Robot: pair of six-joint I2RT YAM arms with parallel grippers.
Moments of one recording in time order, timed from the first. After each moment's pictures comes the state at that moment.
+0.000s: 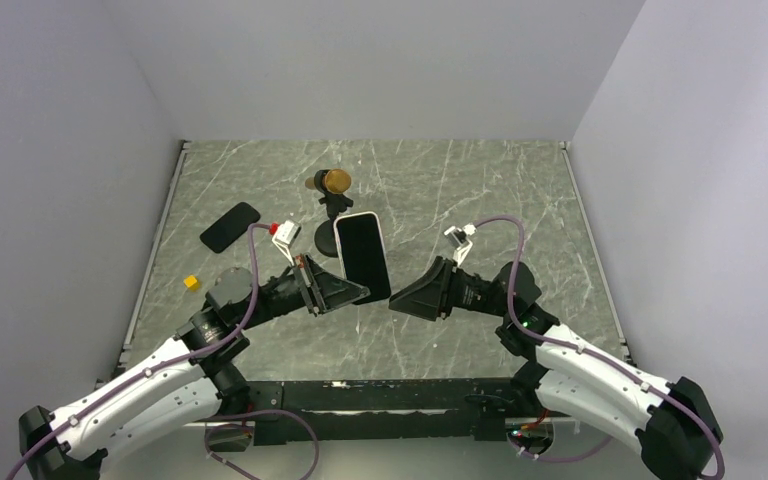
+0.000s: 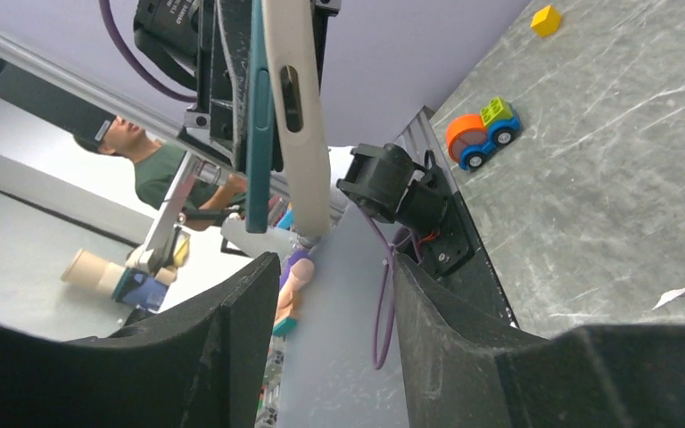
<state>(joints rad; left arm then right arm) -0.84 0.64 0.53 0.19 0.33 -1.18 0.71 0.80 0.37 0.59 -0.66 1.05</state>
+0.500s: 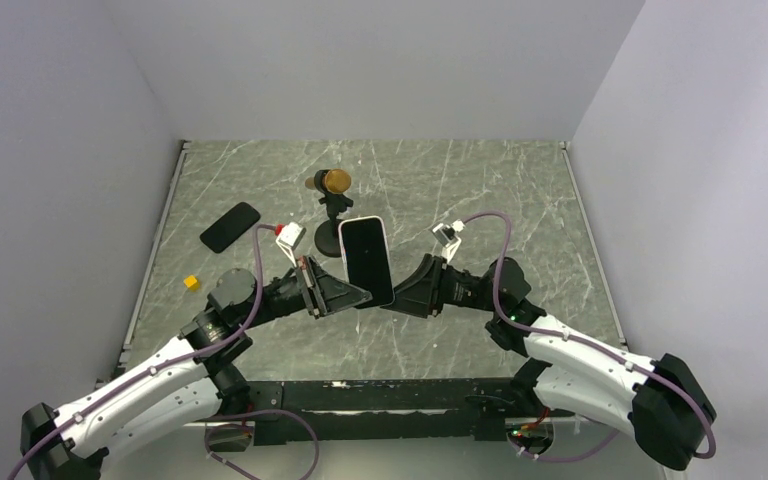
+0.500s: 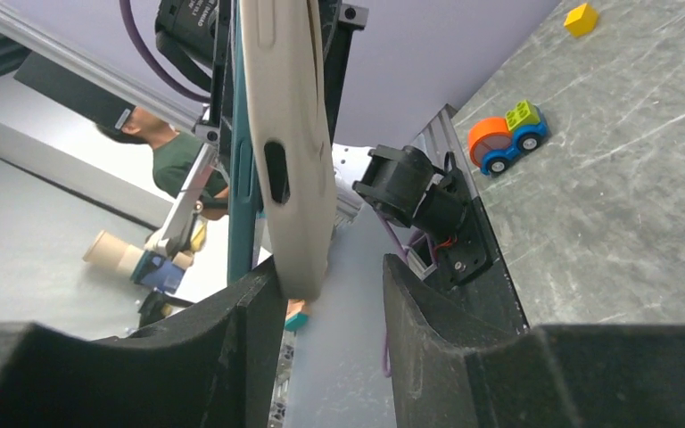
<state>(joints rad) -0.83 0.65 0.51 0.26 0.37 -1.22 0.75 0.92 0.38 0.72 -0.68 1.08</state>
